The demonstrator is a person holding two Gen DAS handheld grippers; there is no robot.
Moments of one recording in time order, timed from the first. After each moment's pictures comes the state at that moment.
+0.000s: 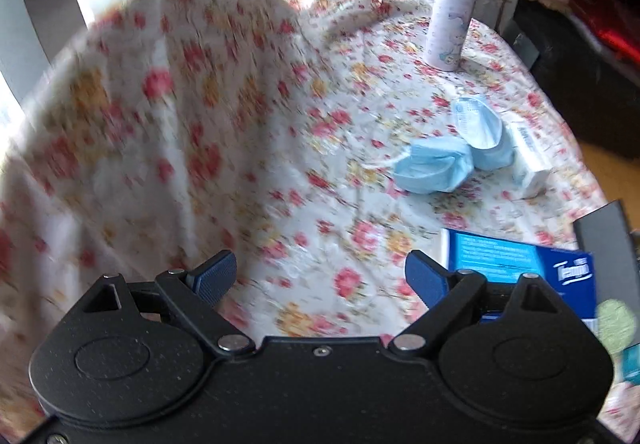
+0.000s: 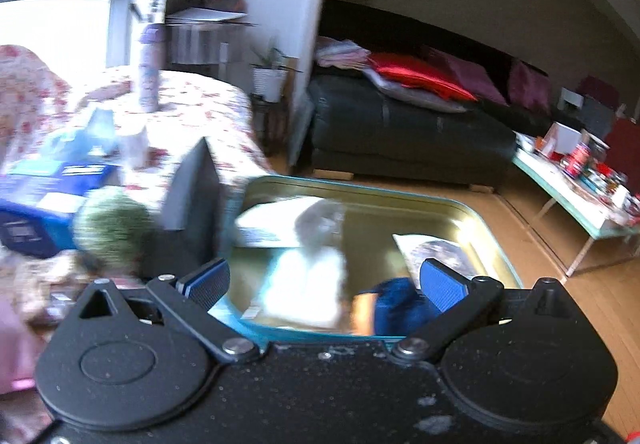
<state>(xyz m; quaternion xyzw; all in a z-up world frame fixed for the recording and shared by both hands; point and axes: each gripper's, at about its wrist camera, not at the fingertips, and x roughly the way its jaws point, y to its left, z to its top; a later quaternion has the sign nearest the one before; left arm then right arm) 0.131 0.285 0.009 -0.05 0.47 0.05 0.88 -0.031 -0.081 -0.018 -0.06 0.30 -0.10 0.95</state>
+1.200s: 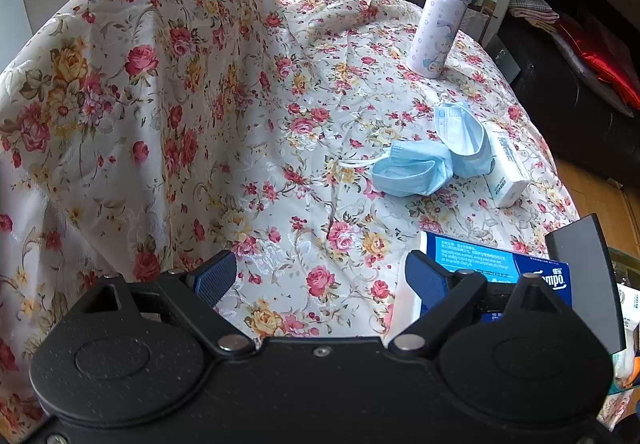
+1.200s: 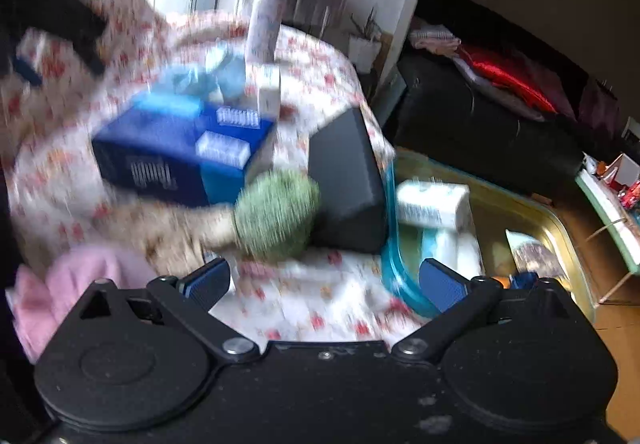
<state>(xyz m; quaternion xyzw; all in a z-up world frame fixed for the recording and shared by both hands) 0.130 0.288 0.004 -0.09 0.46 0.03 0.88 -0.036 0.017 -0.016 -0.10 0.36 -0.01 0.93</state>
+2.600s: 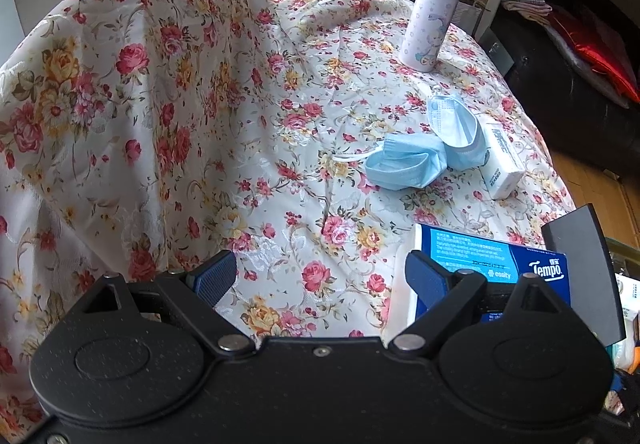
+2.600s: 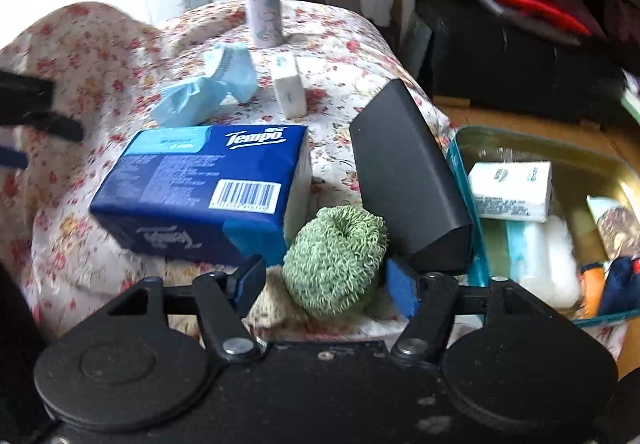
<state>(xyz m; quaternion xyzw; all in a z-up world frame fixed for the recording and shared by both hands) 0.128 0.287 0.002 -0.08 0.46 0.01 0.88 0.051 0.029 -0.039 0.02 0.44 0.01 0.90</state>
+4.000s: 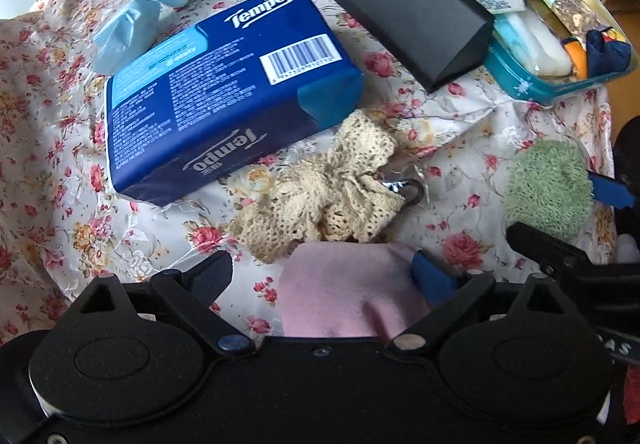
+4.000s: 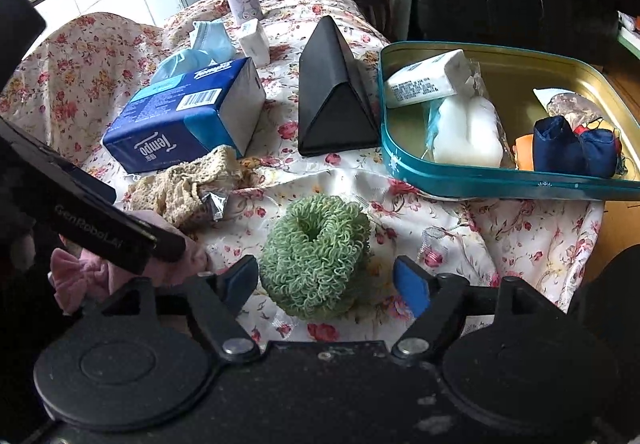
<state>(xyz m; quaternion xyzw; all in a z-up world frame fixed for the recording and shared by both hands) 0.049 0.115 -0.040 0.18 0.58 -0.18 0.77 -0.051 -0.049 -0.048 0.08 0.46 0.04 0.89</state>
